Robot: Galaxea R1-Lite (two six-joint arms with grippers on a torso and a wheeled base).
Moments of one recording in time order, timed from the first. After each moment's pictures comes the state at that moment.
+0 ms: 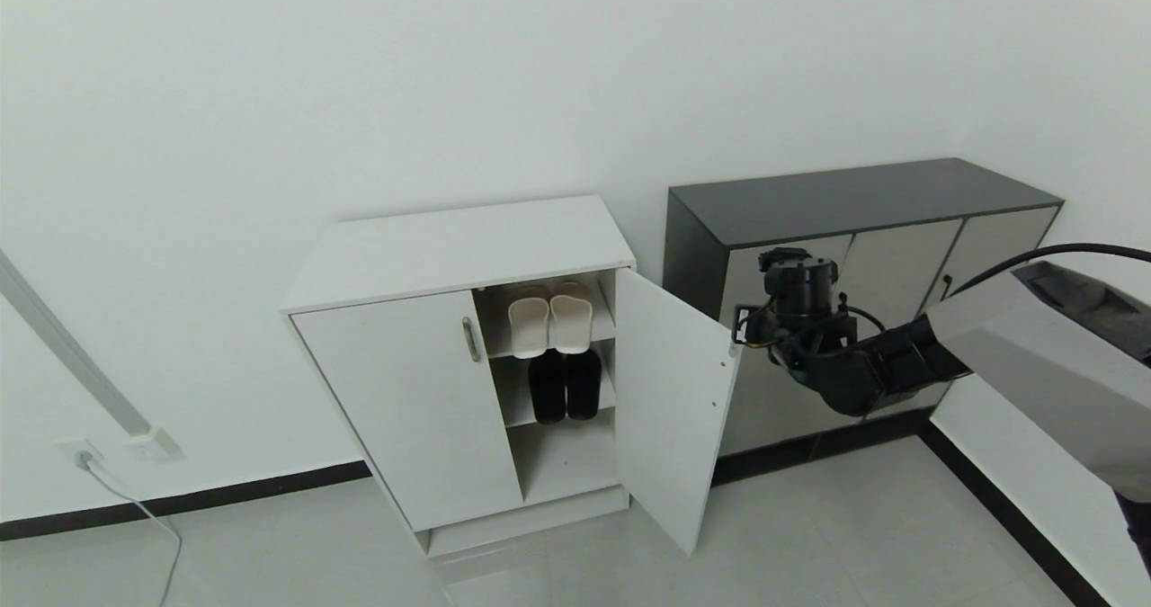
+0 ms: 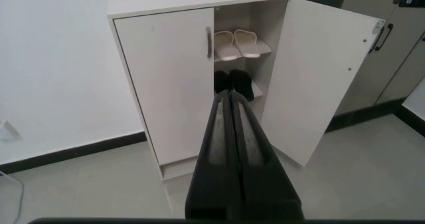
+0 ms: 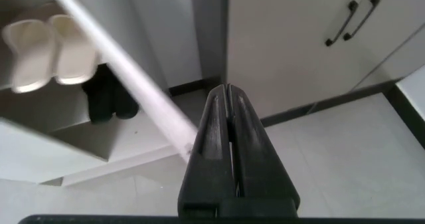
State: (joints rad) left arm 0.00 0.00 0.00 0.00 -0.03 0.02; right arm 0.40 2.32 -1.44 -0.62 -0.41 0.20
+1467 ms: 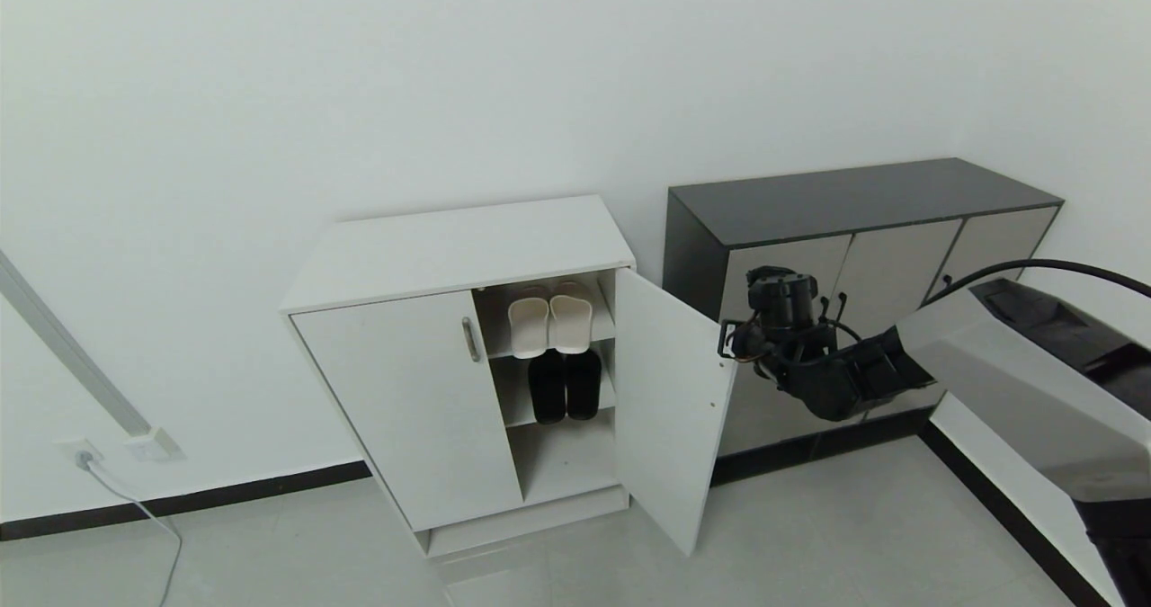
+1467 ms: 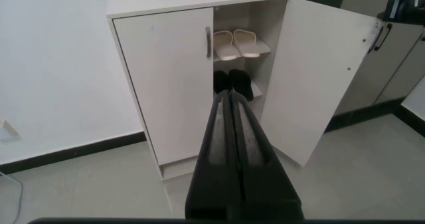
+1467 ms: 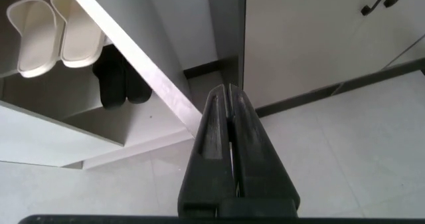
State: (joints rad) left arm 0.00 0.00 0.00 0.00 -0.03 0.02; right arm 0.40 2.40 -1.51 -0.56 -0.34 0.28
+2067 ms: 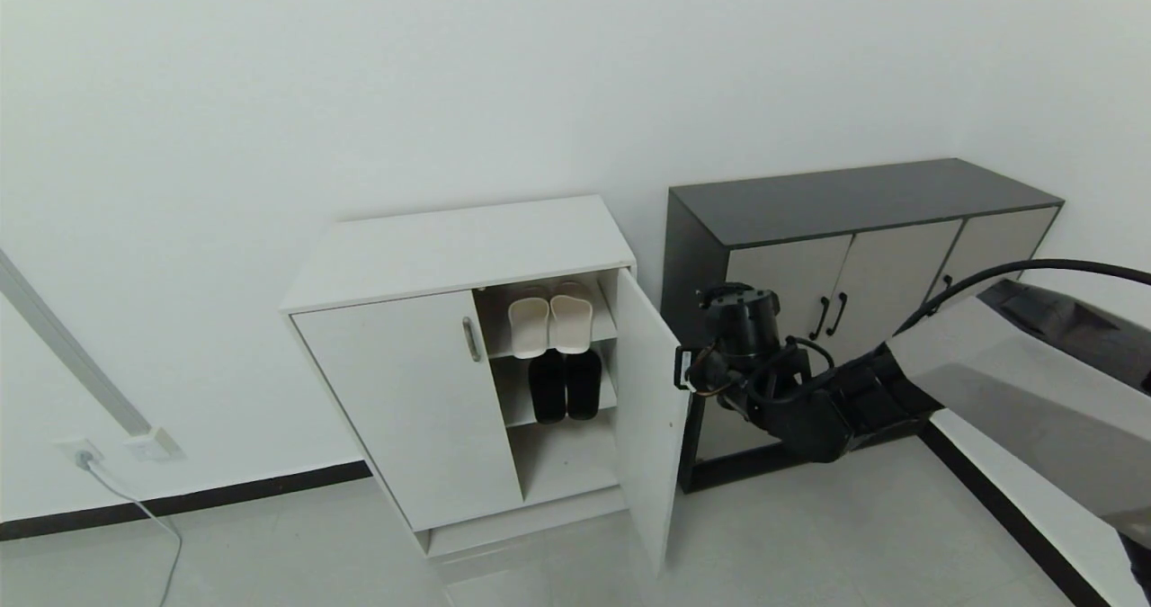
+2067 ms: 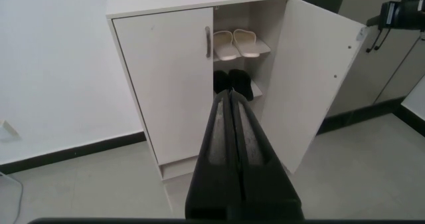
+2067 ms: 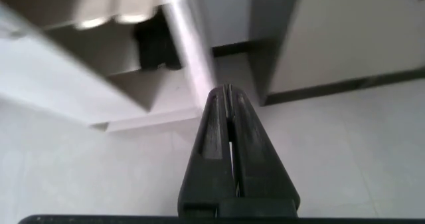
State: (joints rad) left arm 0.00 0.00 0.00 0.00 -0.03 0.02; right arm 0.58 2.28 -1.33 -0.58 -0.34 0.29
